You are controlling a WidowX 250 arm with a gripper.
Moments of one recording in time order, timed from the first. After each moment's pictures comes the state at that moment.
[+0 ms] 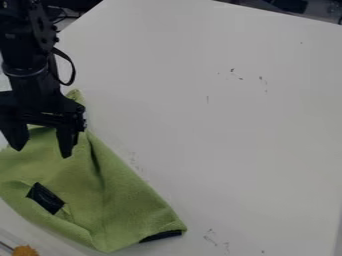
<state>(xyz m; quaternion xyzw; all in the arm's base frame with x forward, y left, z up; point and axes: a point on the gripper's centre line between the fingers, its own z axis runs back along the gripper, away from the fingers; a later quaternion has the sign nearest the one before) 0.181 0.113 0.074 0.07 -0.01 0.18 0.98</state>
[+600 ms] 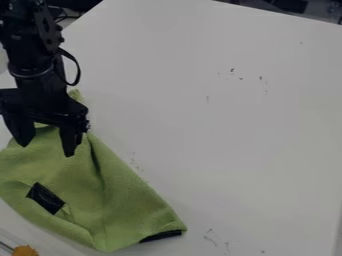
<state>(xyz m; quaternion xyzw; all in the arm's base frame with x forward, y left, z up) 0.186 0.112 0.073 0.07 -0.01 0.14 0.99</state>
